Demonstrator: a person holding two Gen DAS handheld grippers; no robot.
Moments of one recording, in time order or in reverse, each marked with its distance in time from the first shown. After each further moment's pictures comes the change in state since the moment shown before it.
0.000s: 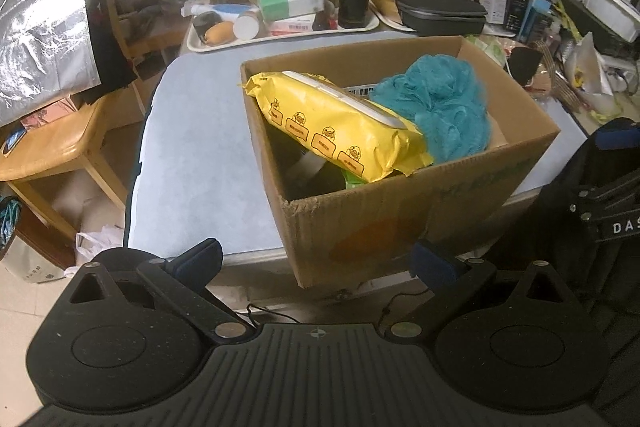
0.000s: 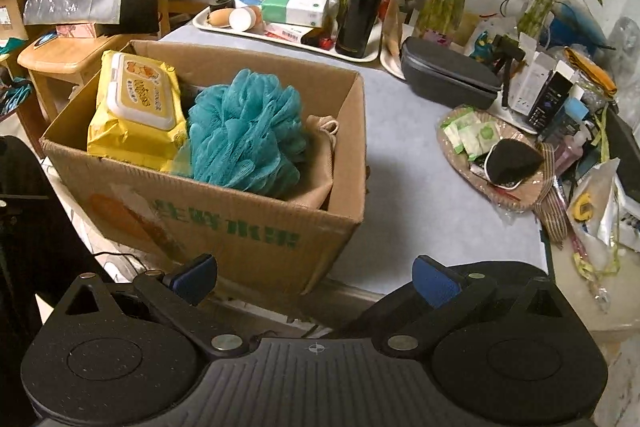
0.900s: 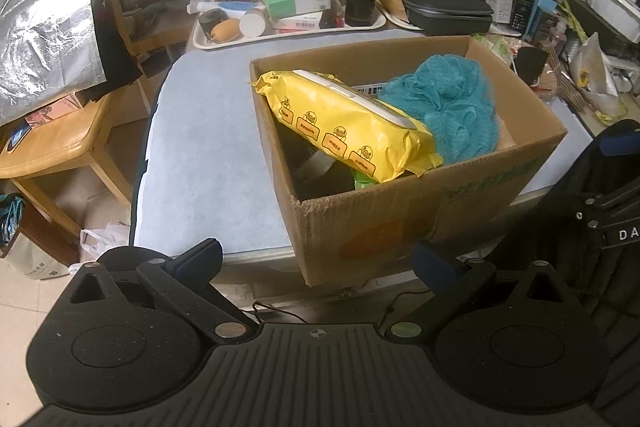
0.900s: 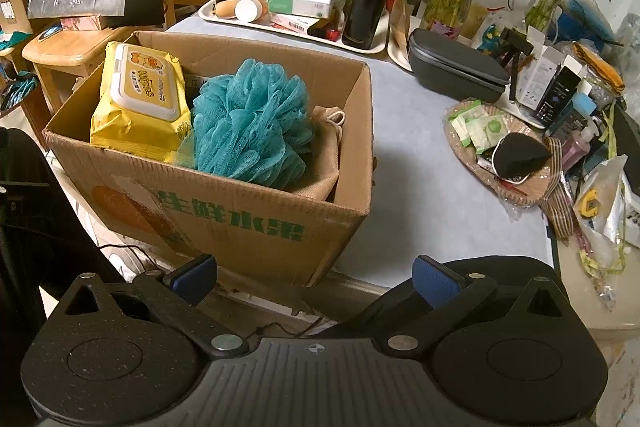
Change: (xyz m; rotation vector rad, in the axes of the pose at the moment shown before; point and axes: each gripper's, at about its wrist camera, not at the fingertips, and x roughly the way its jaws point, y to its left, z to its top) left arm 0.002 0.004 0.002 -0.007 0.009 0.017; right arm 0.003 -0.003 0.000 -0.009 0.025 0.016
